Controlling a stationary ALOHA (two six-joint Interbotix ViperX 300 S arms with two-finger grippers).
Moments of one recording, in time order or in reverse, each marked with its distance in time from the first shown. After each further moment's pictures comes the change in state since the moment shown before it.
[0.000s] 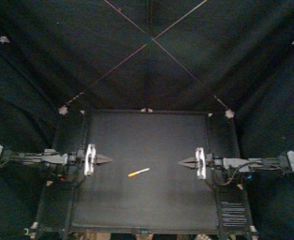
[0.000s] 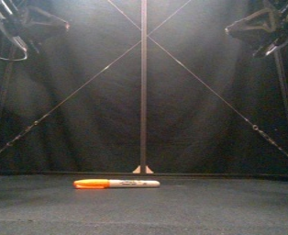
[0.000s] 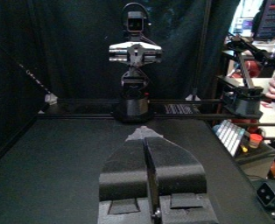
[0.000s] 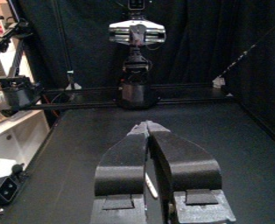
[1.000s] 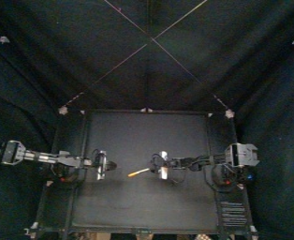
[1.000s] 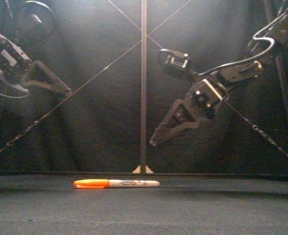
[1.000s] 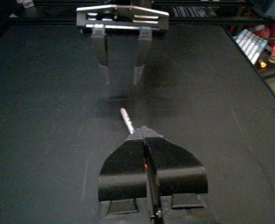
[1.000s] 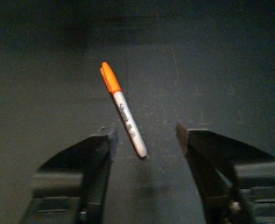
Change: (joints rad) left arm 0.008 0.365 0.074 0.021 -0.040 0.002; right arm -0.094 1.101 -0.448 -0.097 0.009 0.003
